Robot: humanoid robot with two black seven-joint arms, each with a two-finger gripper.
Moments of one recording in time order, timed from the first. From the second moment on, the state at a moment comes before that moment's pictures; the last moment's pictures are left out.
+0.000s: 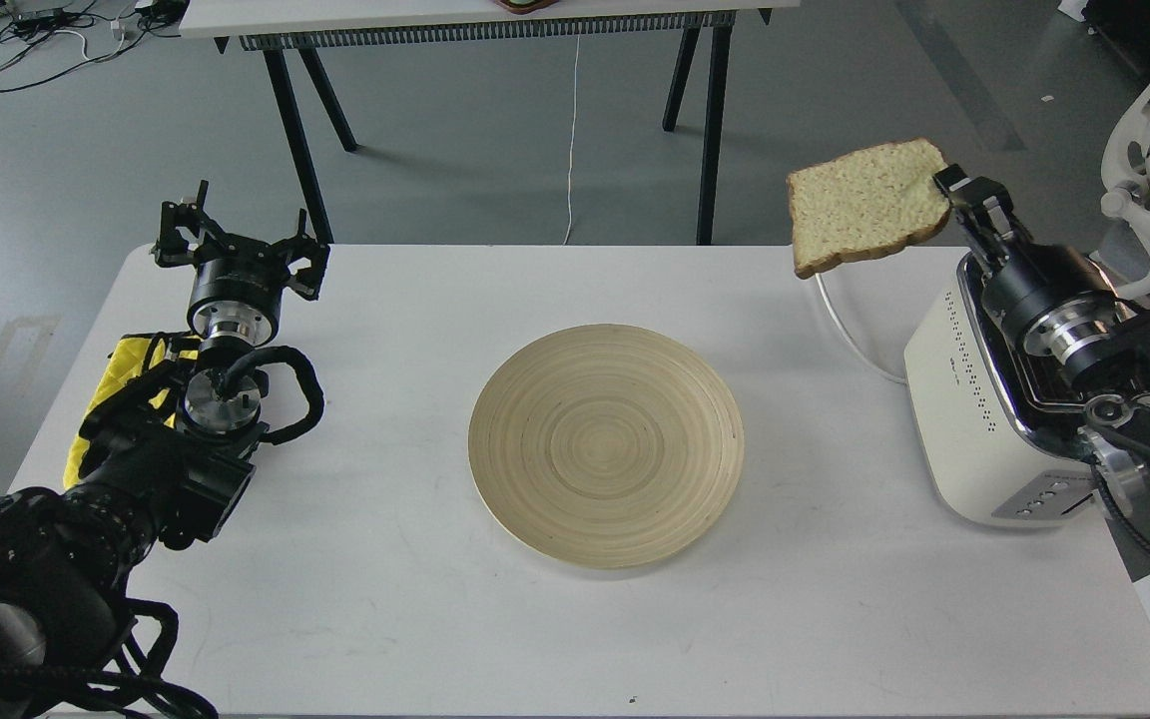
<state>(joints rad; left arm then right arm) -0.82 0.07 -0.58 -0.23 -0.67 -0.49 -0.38 0.74 -1.02 0.36 1.45 -0.71 -0.49 0.25</state>
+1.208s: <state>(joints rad) -0.82 0.07 -0.58 -0.23 -0.67 -0.49 -0.38 0.70 -1.32 0.13 1.45 -0.83 -0.43 0.28</state>
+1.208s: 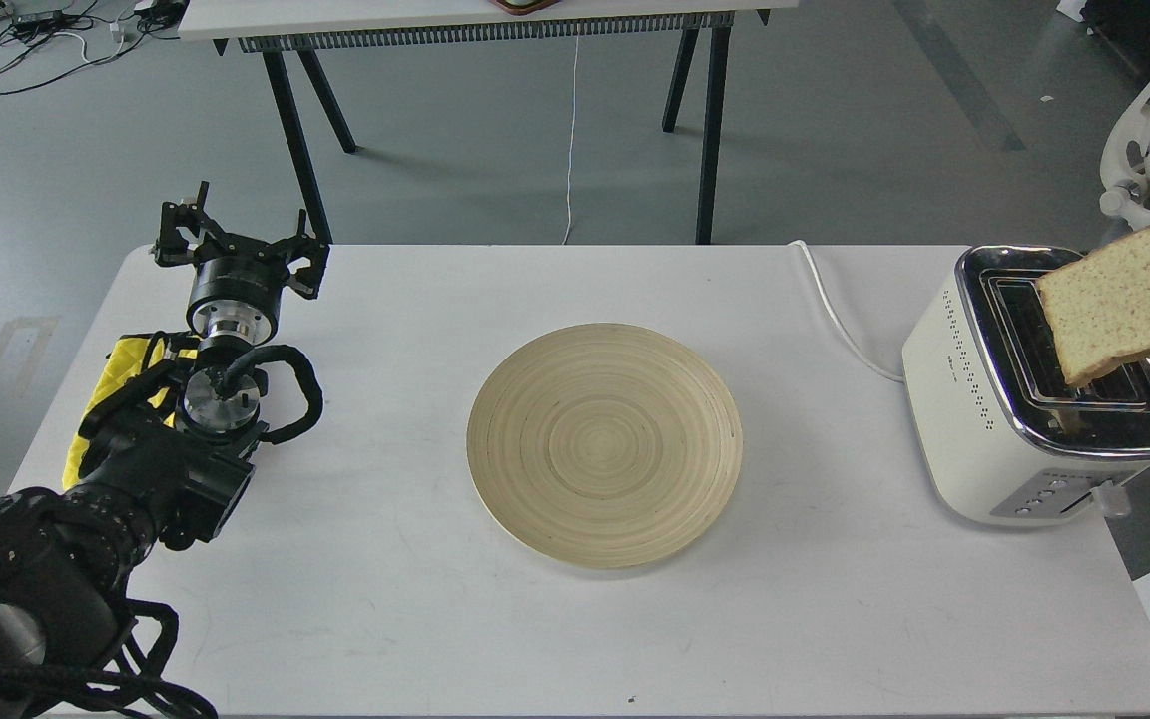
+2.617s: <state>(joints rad) -0.82 0.07 -0.58 -0.23 -0.67 -0.49 -0.38 0.69 -0.60 0.61 1.11 -0.28 0.07 0.35</state>
